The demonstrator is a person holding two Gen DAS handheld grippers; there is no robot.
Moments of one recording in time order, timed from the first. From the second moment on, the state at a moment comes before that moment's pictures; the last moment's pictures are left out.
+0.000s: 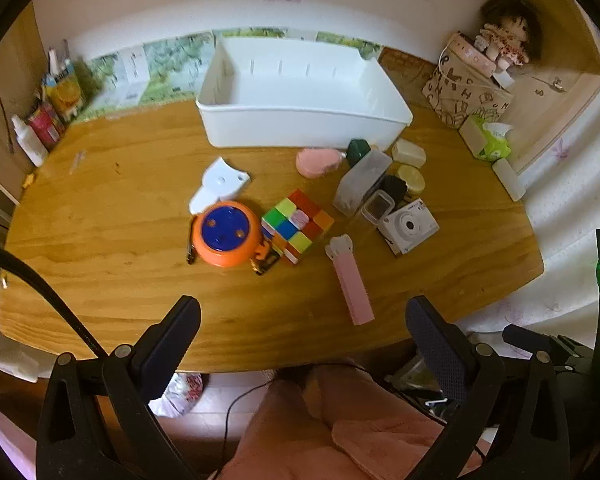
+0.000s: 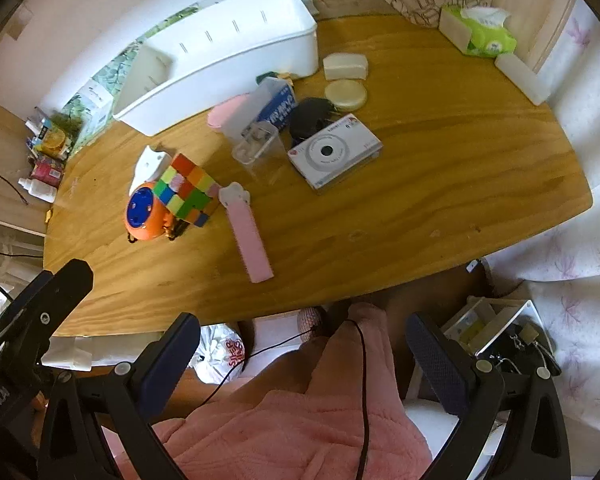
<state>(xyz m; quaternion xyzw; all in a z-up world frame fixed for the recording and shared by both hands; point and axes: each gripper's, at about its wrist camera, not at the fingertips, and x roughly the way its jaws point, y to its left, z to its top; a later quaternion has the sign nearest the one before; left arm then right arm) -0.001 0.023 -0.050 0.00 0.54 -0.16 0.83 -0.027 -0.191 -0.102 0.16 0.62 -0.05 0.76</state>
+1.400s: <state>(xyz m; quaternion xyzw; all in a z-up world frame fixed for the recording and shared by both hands) 0.083 -0.042 -0.202 -0.18 0.73 0.07 0.66 0.140 -0.264 -0.211 -0.03 0.70 0.14 0.70</state>
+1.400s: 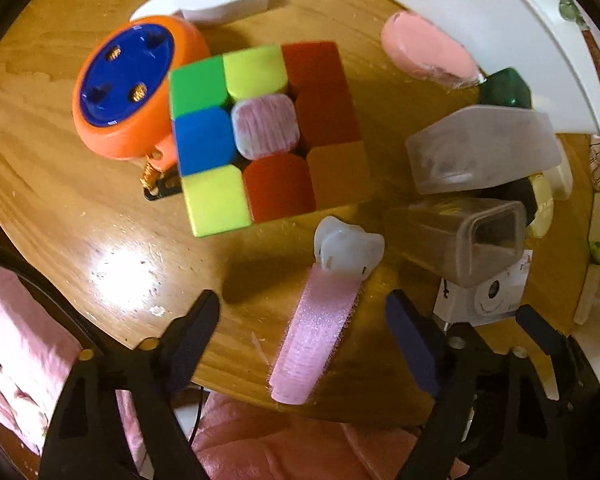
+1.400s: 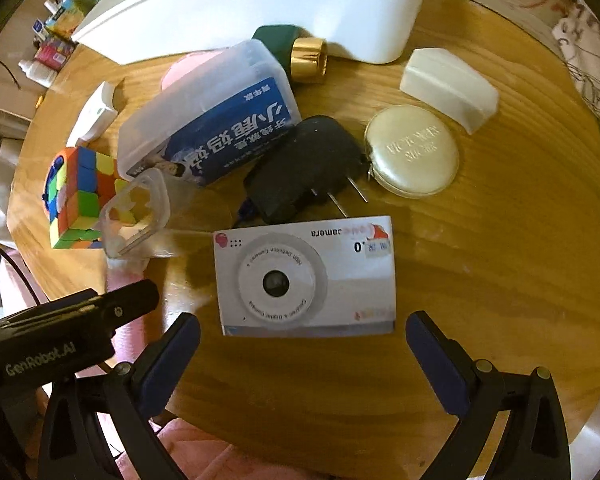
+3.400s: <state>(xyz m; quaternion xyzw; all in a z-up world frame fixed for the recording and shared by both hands) 0.079 -0.009 -0.139 -0.12 0.72 -0.06 0.68 0.104 -0.166 -0.212 0.03 0.66 0.01 0.75</state>
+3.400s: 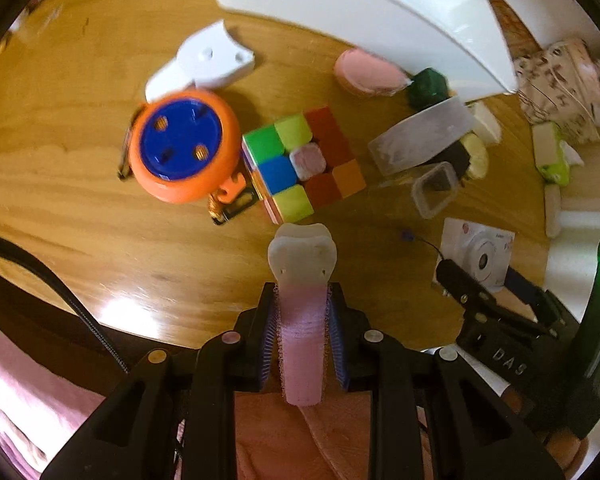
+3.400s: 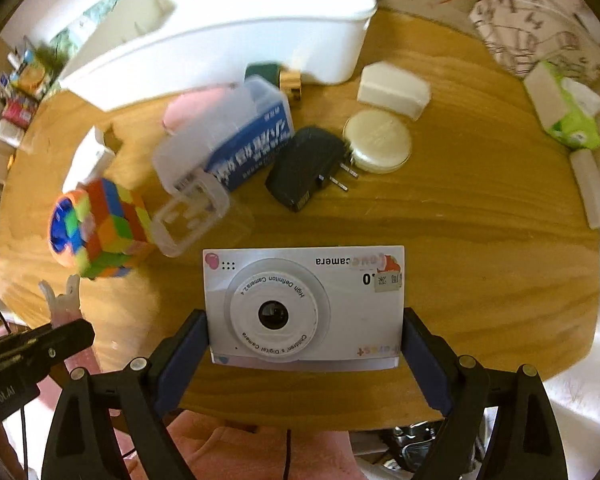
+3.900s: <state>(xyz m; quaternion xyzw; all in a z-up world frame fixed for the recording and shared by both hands) 0.087 0.010 -0.069 -0.05 0.65 -0.15 0.75 0.092 -0.188 -0.087 0.05 0.57 -0.02 0.82</state>
